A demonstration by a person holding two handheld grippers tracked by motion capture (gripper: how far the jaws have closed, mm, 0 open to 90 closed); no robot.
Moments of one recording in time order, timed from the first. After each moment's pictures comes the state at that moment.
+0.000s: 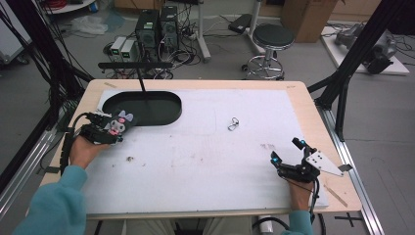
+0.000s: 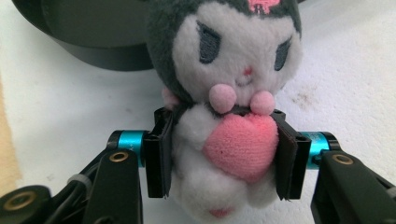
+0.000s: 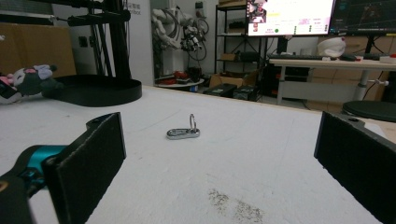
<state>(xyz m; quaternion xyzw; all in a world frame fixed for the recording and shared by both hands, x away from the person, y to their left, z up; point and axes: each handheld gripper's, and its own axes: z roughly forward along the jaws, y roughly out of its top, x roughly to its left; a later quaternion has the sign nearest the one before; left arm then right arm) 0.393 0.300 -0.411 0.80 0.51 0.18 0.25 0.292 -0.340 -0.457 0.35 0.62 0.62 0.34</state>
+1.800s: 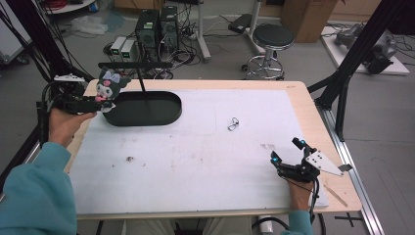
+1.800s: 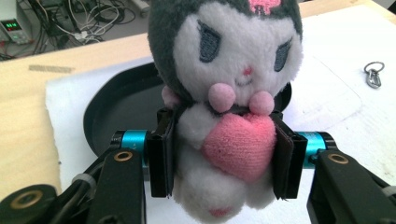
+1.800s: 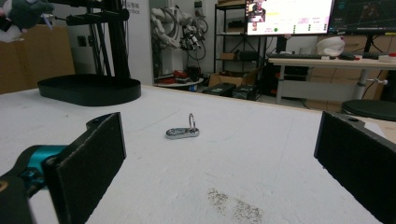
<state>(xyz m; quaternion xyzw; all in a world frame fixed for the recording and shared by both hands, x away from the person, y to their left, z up) 0.405 0.323 -0.309 0.74 0.49 0.19 0.42 0.292 -0.339 -0.457 0.36 0.62 0.62 0.33</state>
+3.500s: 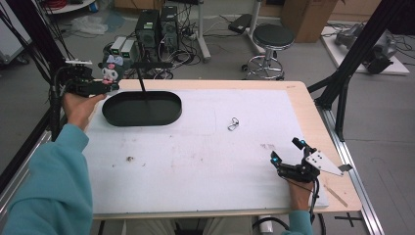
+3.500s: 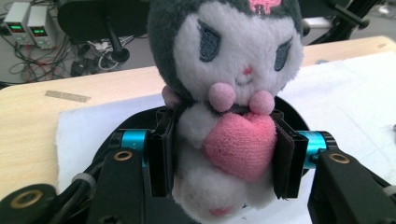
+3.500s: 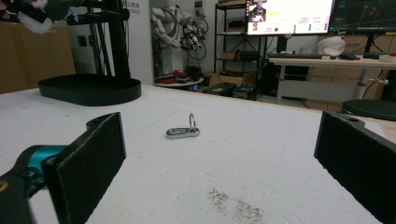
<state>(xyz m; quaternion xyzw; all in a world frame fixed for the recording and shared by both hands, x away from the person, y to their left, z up) 0.453 0.308 -0.302 0.69 0.54 0.21 0.43 0.292 -0.339 -0.457 0.35 0.62 0.62 0.33</state>
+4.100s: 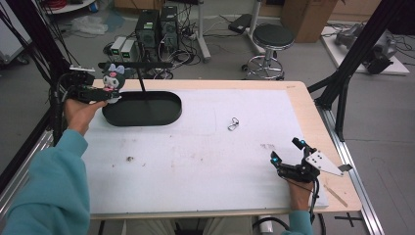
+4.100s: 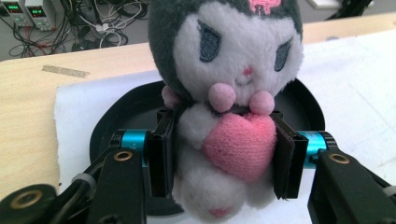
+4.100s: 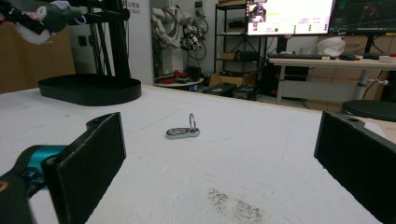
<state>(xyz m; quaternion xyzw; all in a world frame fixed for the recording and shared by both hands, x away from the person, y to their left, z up) 0.447 0.308 -0.318 0.71 0.54 0.20 0.40 0.292 -0.339 -0.457 0.35 0.62 0.62 0.33</state>
